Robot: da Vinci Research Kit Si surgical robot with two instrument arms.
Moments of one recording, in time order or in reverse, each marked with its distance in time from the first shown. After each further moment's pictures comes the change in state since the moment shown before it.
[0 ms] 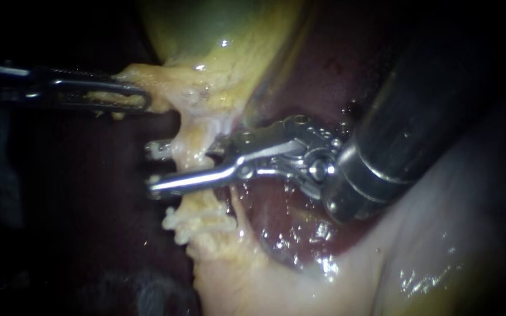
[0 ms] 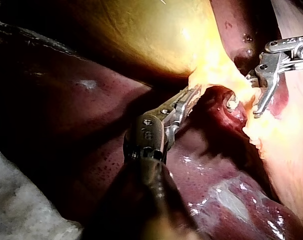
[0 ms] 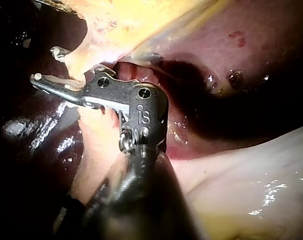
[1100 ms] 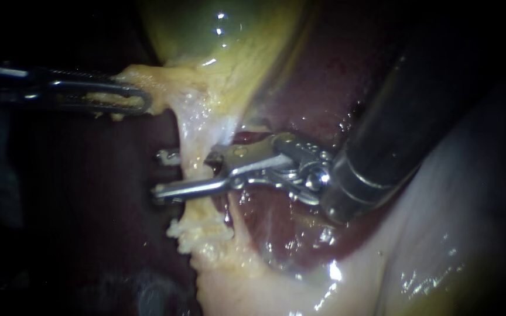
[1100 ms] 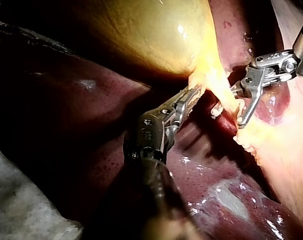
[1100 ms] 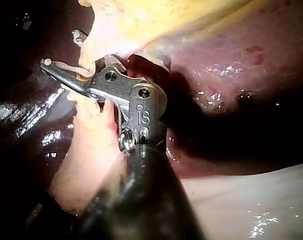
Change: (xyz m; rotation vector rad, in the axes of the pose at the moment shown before) right arm -0.004 0.003 0.000 -0.082 -0.052 -0.054; left arm 0.000 0.000 0.000 -0.003 -0.001 -0.001
